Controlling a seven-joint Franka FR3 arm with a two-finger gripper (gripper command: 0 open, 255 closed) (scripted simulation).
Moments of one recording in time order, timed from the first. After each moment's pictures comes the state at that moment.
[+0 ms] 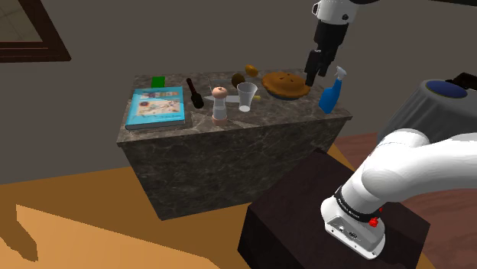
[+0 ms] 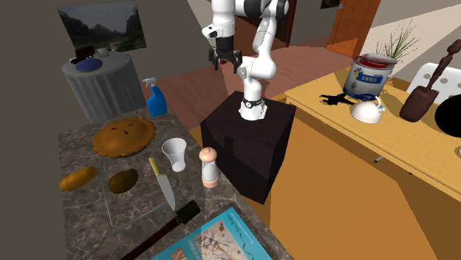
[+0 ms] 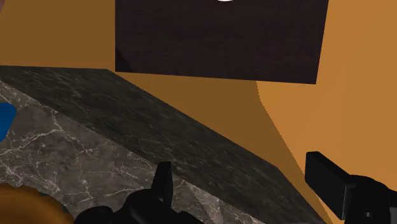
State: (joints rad) arm 0.02 -0.76 -0.06 -2.35 -0.06 1.53 -0.14
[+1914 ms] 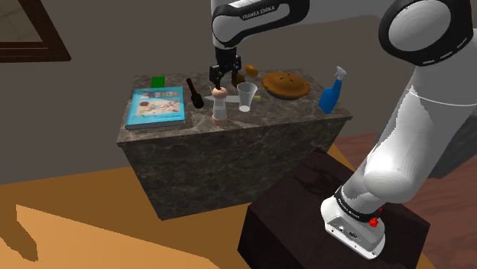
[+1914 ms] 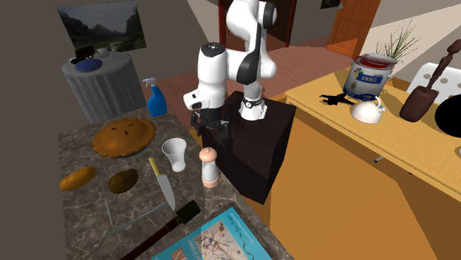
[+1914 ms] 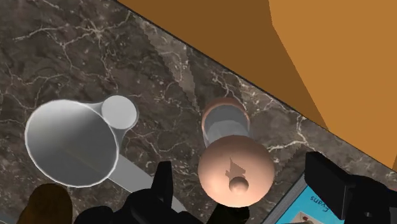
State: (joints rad) arm 0.09 0.18 0.07 -1.79 -0.10 1.99 0.09
